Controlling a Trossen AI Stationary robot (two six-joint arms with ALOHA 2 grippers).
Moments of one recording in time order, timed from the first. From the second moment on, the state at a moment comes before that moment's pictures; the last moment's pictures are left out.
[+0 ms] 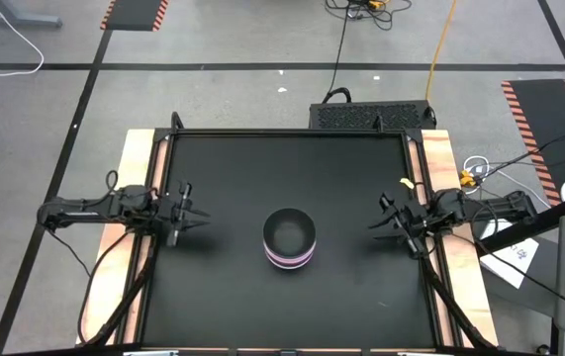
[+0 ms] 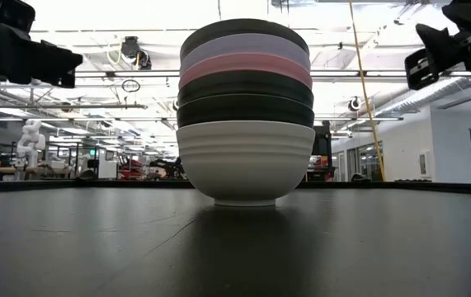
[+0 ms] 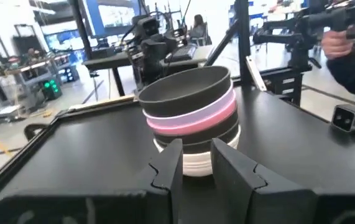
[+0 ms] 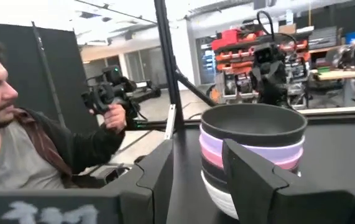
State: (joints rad) left arm -0.01 0.00 0.08 -0.11 0.16 0.17; right arm 0.12 0.02 0.01 0.14 -0.24 0.20
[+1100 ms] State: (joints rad) left arm -0.01 0.01 0.02 0.00 0.00 0.08; right arm 0.18 0.02 0.01 0.07 -0.24 0.16
